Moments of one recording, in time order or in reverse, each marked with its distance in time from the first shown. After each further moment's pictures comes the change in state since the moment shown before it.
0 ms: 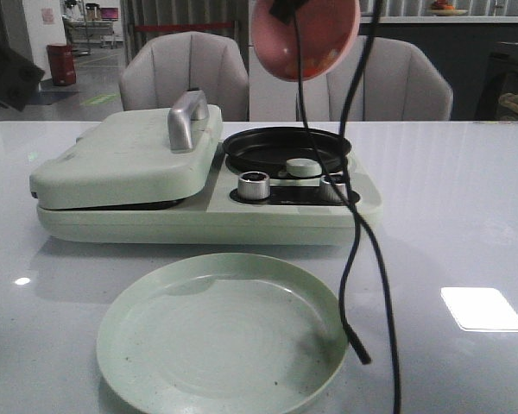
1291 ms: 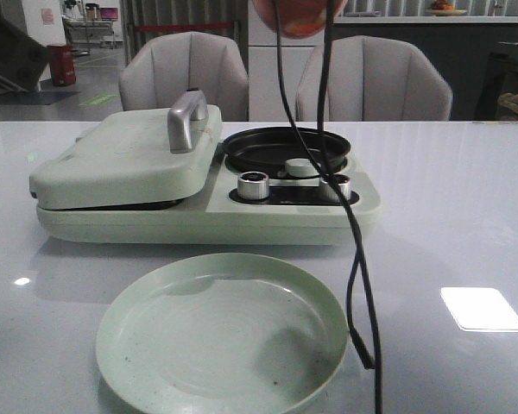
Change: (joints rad) left arm 0.000 0.000 0.002 0.000 -0.043 0.000; right arm 0.038 0.085 -0.139 -0.204 0.108 -0.092
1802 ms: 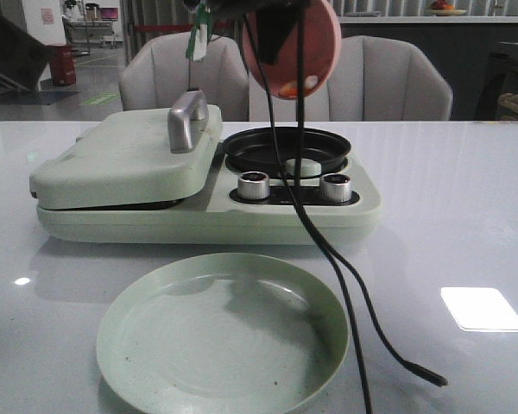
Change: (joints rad) left arm 0.000 0.000 0.000 0.000 0.000 0.000; right arm 0.000 0.119 0.000 0.000 0.015 -0.035
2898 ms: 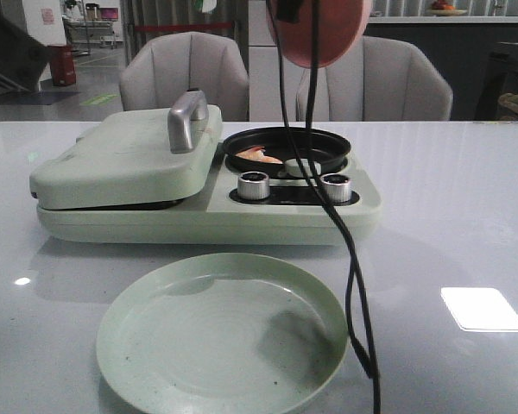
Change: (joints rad) left arm 0.000 0.000 0.000 0.000 0.000 0.000; right arm 0.002 -0.124 -0.013 0.179 0.083 -0.126
